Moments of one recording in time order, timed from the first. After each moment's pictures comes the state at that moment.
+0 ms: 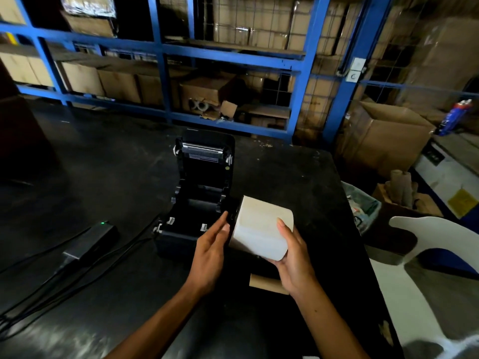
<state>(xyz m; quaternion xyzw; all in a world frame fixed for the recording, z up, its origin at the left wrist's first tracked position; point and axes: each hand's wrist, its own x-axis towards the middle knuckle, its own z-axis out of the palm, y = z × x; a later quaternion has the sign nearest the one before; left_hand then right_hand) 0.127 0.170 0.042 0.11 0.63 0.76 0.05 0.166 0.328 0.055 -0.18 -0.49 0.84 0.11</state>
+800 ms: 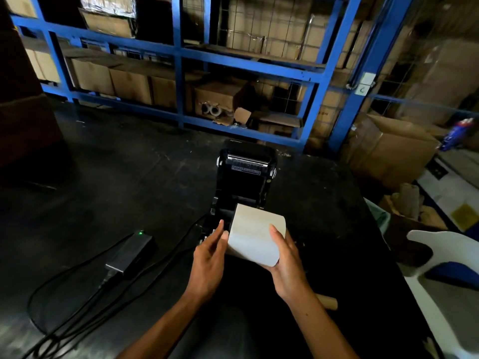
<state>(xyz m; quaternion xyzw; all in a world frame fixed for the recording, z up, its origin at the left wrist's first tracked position) 0.065 0.044 0.020 0.09 0.70 0.71 0.01 0.108 0.191 0.061 -0.18 -0.54 0.82 0.10</state>
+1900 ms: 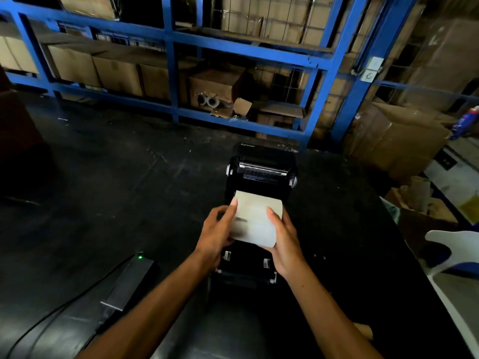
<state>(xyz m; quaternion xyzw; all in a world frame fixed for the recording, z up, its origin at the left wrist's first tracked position) -0.059 0.046 0.059 0.00 0.65 0.74 0.20 -0.017 0.186 0.047 -0.18 -0.57 0.79 0.12</state>
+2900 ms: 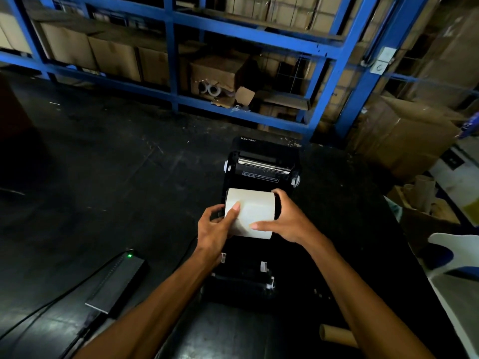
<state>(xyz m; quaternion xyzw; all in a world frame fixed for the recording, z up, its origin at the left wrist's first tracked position) -0.091 0.071 0.010 -0.08 0.61 0.78 0.13 -0.065 0.246 0.060 -0.13 -0.90 0.42 -0.02</state>
